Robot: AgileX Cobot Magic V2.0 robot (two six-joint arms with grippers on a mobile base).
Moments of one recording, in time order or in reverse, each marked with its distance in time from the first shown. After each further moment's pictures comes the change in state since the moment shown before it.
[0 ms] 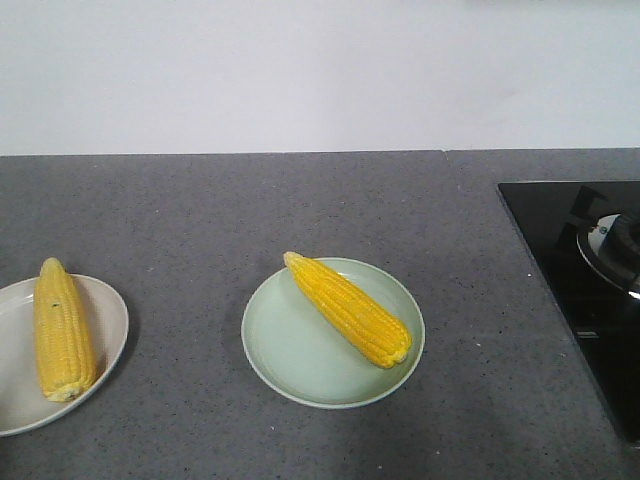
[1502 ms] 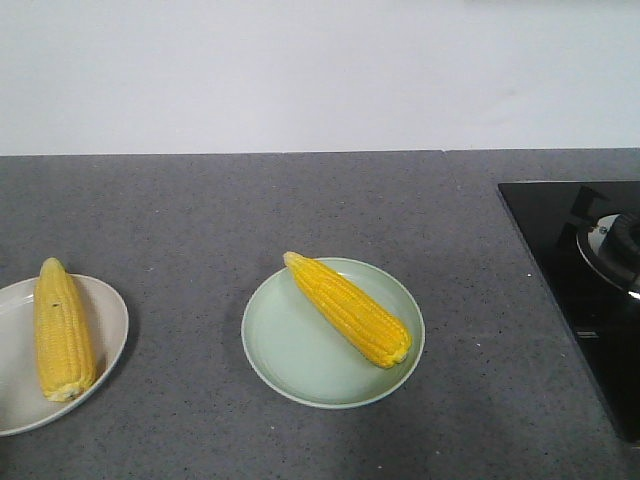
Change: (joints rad) left arm 0.000 0.000 0.000 0.000 0.000 0.000; right arm 0.000 0.000 0.000 0.000 -0.012 -0.001
